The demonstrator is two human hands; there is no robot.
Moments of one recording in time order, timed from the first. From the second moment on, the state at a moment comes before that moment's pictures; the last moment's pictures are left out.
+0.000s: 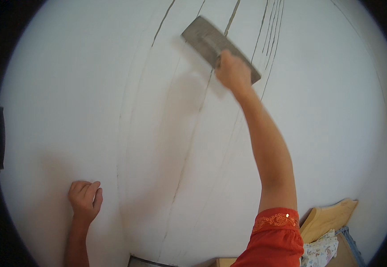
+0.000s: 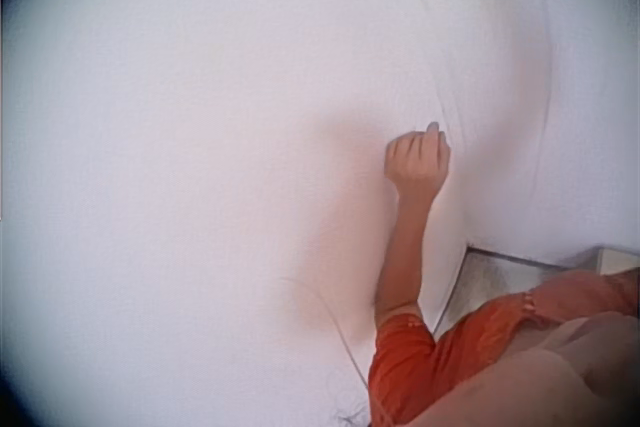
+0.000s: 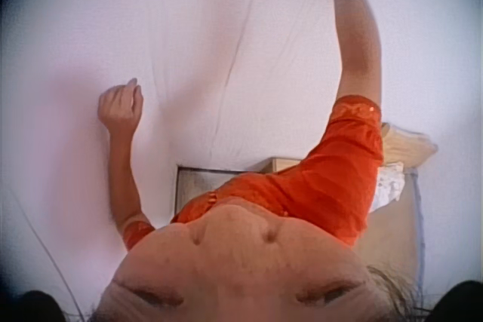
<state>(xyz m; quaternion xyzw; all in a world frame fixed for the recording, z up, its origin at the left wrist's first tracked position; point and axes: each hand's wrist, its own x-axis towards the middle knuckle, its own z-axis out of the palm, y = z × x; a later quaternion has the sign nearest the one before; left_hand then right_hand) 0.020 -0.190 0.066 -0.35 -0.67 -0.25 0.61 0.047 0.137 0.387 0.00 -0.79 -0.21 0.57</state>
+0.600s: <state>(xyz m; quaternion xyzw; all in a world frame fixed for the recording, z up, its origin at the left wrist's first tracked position) 0.037 -0.209 0.059 -0.36 -0.68 -0.19 0.61 0.069 0.119 0.443 -0.03 -0.82 -0.24 0.52</state>
